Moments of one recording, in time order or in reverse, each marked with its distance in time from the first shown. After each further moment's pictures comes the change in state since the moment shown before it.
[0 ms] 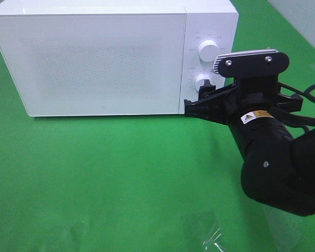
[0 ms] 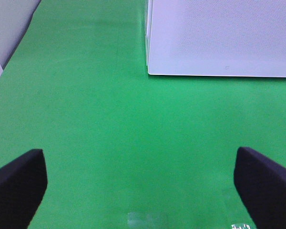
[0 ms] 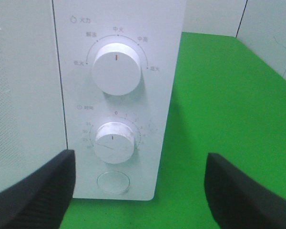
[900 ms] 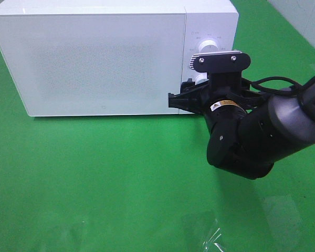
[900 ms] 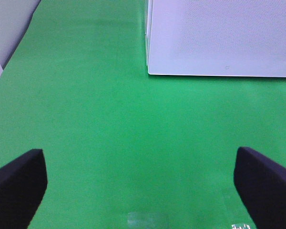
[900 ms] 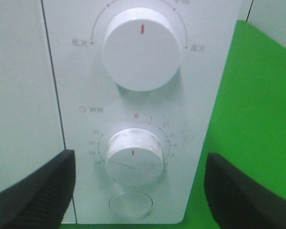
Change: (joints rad) left arm 0.000 0.000 0.000 0.000 0.000 0.000; right arm -0.119 0.226 -0.211 -0.100 0.069 0.067
